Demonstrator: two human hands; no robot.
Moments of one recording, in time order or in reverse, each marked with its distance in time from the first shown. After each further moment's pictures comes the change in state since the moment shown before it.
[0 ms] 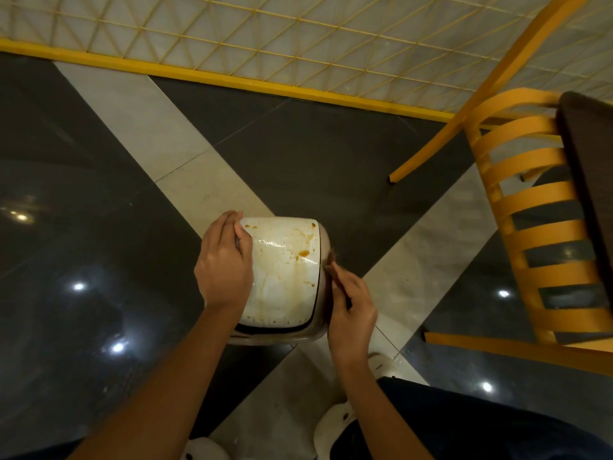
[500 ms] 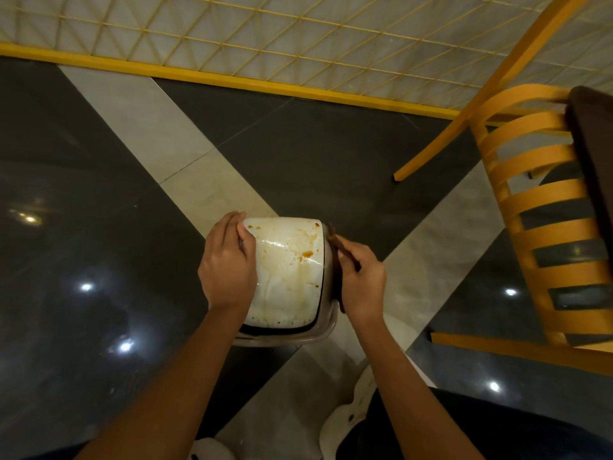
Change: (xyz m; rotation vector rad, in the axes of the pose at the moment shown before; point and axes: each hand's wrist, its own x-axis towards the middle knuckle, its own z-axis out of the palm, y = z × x) left_hand 0.001 0.003 0.000 -0.005 0.002 -0.023; right_hand 0.052 -0.019 0.002 -0.044 -0.107 -0.029
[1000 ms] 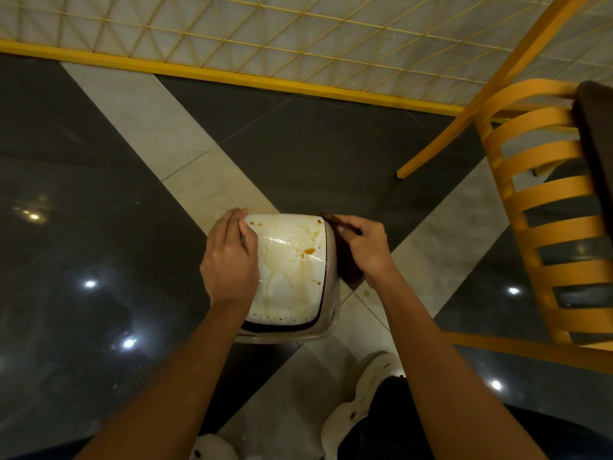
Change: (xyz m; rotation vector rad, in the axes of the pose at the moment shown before) left_hand 0.001 -0.001 0.000 -0.017 -0.004 -0.009; right_hand 0.056 -0.005 -0.003 -0.069 -0.280 0.133
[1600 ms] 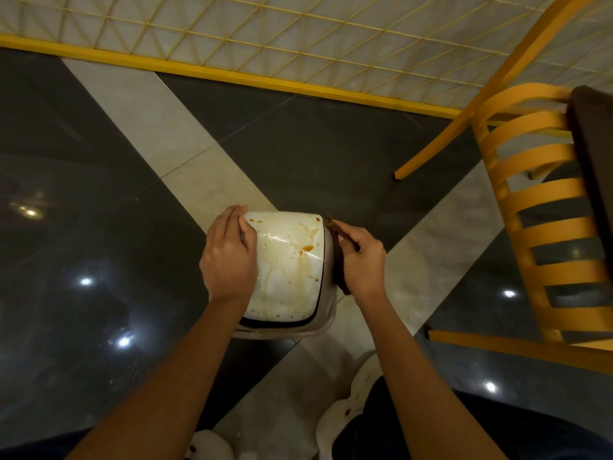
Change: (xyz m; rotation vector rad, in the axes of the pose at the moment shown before) left_hand -0.001 -0.002 0.002 0.037 0.006 0.024; right_hand -0.032 0.009 0.012 0.019 0.175 -0.141
